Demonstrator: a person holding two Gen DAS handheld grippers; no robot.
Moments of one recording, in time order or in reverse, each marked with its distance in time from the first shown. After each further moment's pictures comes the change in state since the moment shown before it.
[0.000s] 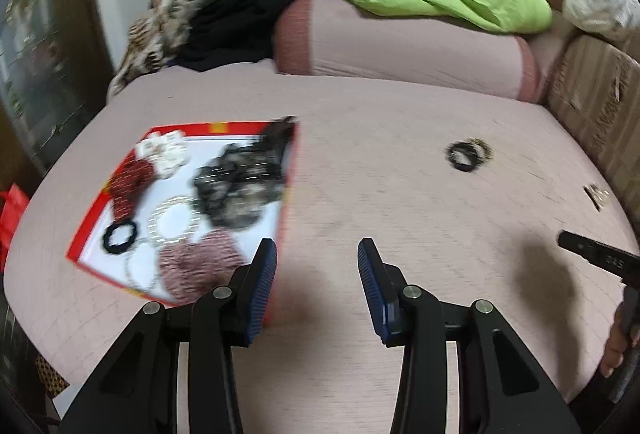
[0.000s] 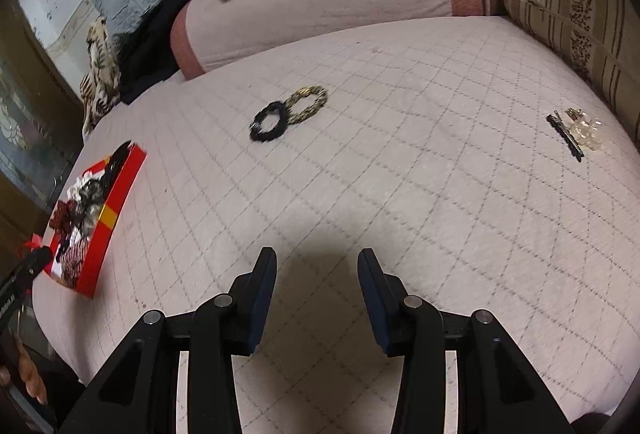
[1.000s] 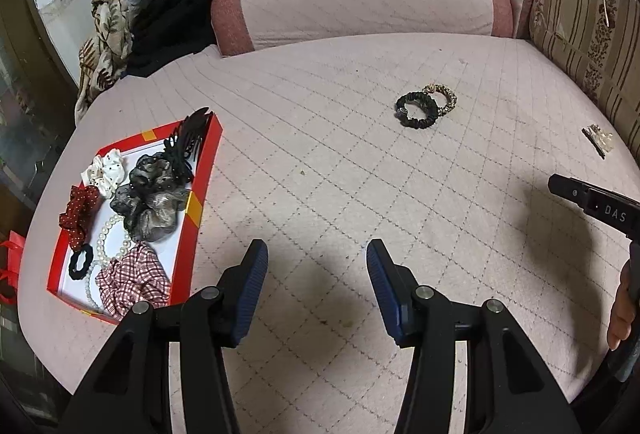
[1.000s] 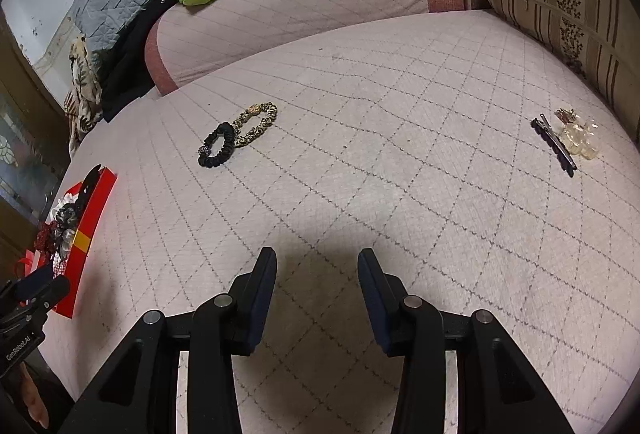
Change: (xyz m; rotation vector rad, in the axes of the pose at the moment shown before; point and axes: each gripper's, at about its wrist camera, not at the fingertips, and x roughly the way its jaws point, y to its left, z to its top) left arm 0.043 -0.087 0.010 0.160 0.135 0.027; right arm 0.020 -0.049 0.022 0.018 -0.011 -0.009
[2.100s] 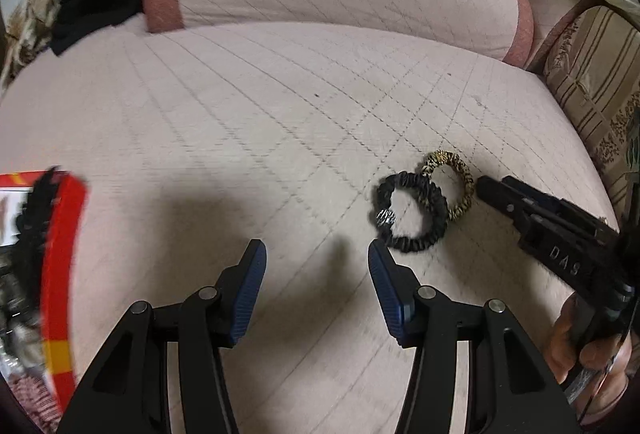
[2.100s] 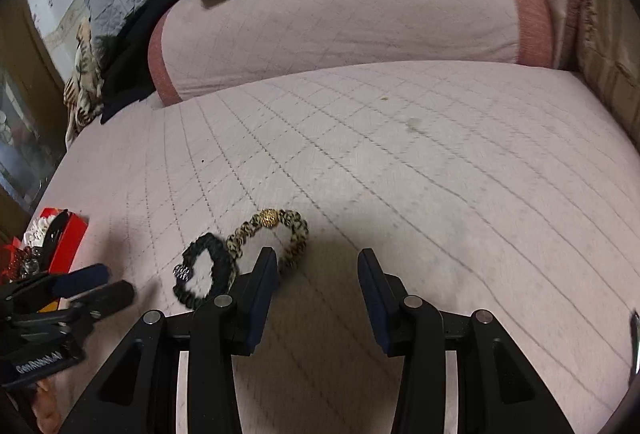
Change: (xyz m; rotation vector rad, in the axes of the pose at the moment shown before) left arm 0.146 -0.020 0.117 -0.125 0.105 -0.228; right arm 0.112 0.045 0.108 -0.149 -0.007 0.040
